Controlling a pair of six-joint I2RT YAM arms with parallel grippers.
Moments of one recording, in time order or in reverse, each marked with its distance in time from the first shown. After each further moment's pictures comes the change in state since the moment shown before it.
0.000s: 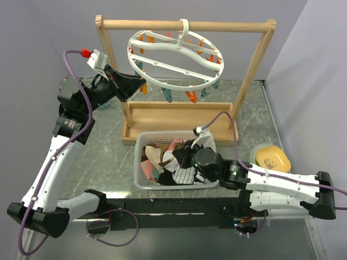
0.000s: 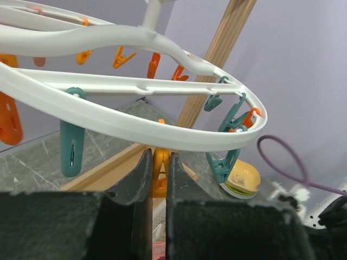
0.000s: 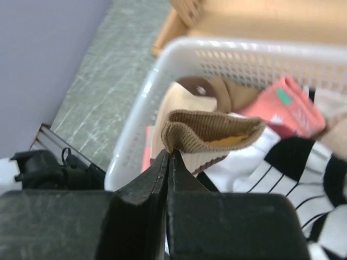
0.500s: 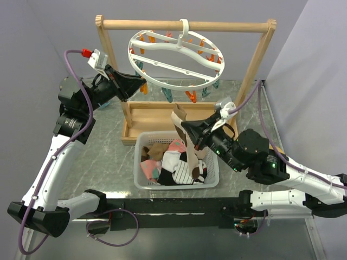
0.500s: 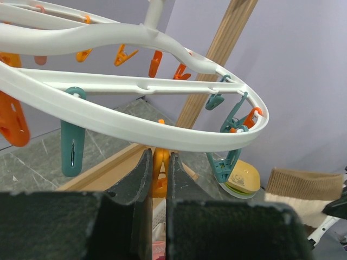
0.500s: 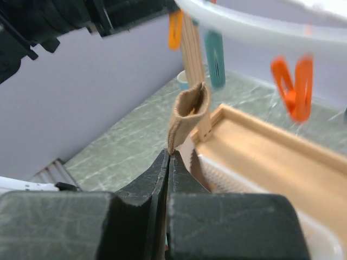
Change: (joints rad) left arm 0.000 0.005 0.000 0.000 0.000 -0.003; right arm 0.088 -0.053 0.468 -0.085 0.043 -0.575
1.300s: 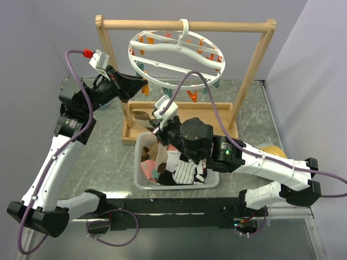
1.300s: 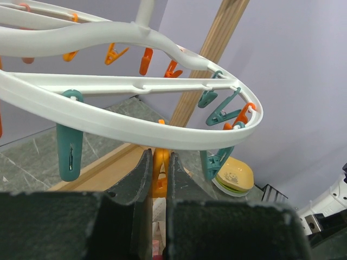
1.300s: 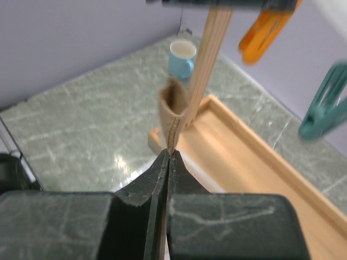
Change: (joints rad) left arm -0.015 0.000 0.000 0.000 0.008 -0.014; right arm 0.007 0.378 0.279 -0.084 -0.050 -0.255
